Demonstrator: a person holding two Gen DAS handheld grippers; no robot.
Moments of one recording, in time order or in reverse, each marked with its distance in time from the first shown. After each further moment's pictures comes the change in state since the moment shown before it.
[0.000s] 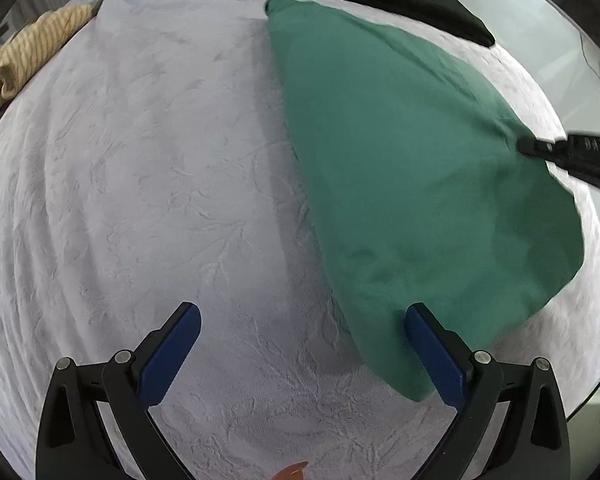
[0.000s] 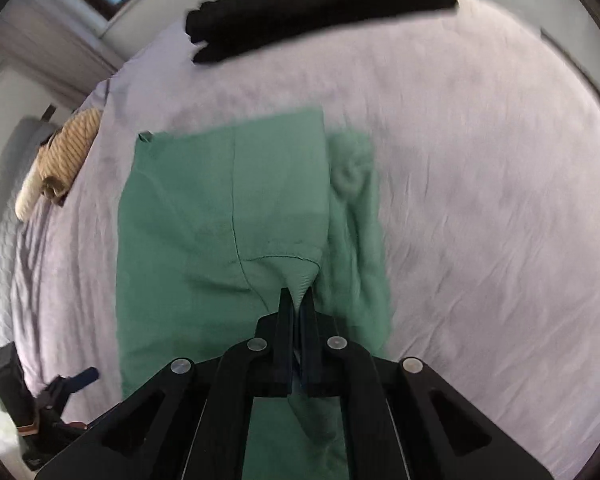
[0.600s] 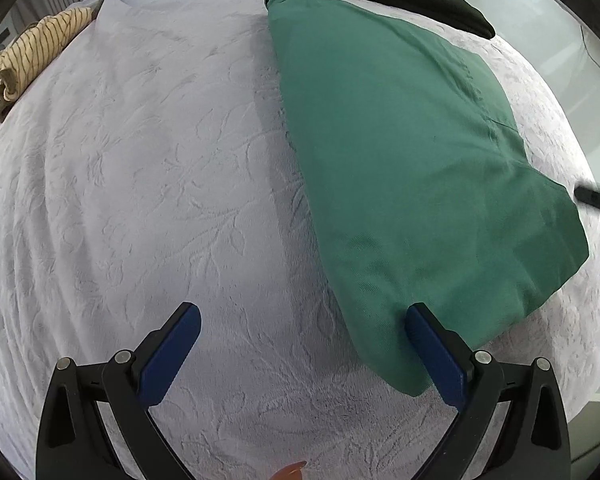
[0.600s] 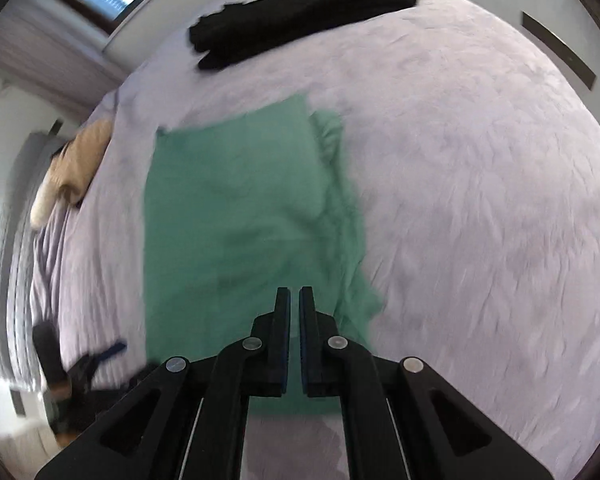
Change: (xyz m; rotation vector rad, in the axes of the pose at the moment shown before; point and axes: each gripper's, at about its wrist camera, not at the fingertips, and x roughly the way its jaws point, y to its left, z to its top) left arm 0.001 -0.009 -0.011 0.001 0.004 0.030; right arm -0.049 -0.011 -0.068 0.049 0.024 0.045
